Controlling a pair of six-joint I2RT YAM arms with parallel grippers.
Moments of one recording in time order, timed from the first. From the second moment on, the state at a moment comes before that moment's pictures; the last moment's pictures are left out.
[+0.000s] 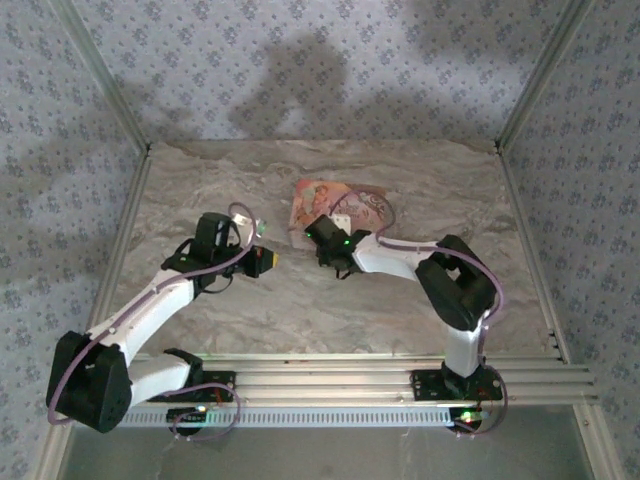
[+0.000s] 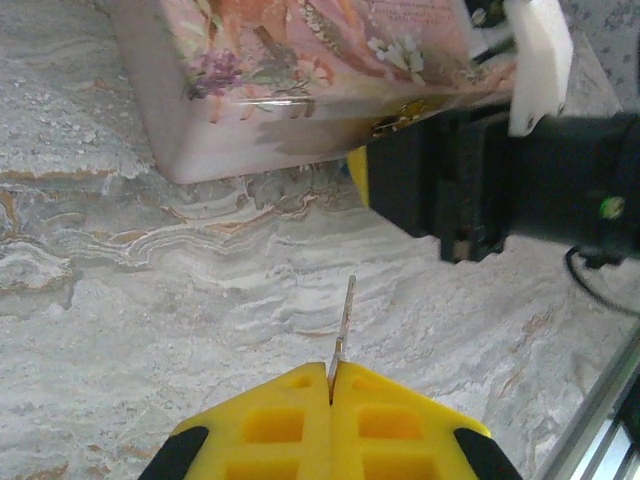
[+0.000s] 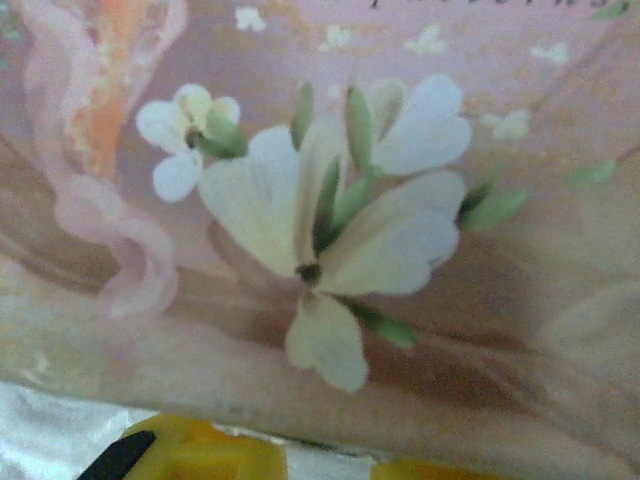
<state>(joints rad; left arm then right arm) -0.40 1.14 0.68 -0.31 0.49 -0.25 0.80 1.84 1.16 -0.36 0.29 0.72</state>
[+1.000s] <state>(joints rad) -0.54 1.38 0.48 0.30 0.71 -0.08 0.54 1.67 1.19 -0.53 -0.47 0.55</state>
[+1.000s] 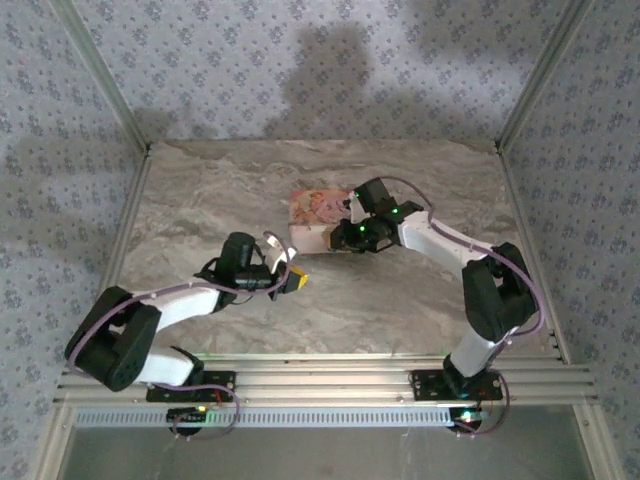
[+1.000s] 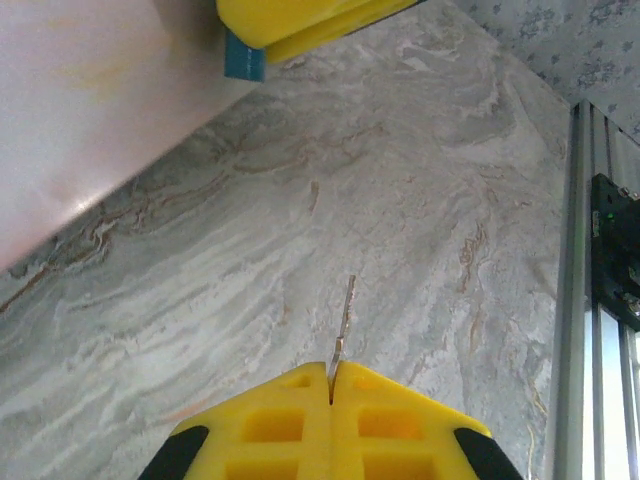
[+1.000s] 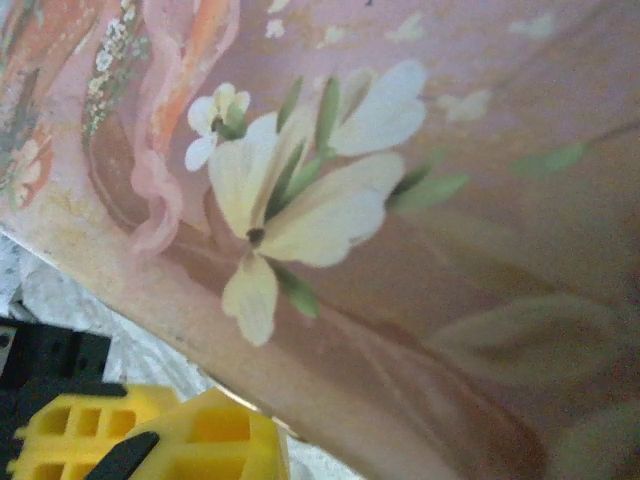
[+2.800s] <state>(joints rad) -0.55 1.69 0.62 0.63 0.76 -0.26 0.49 1.63 1.08 -0.38 -0.63 0.63</state>
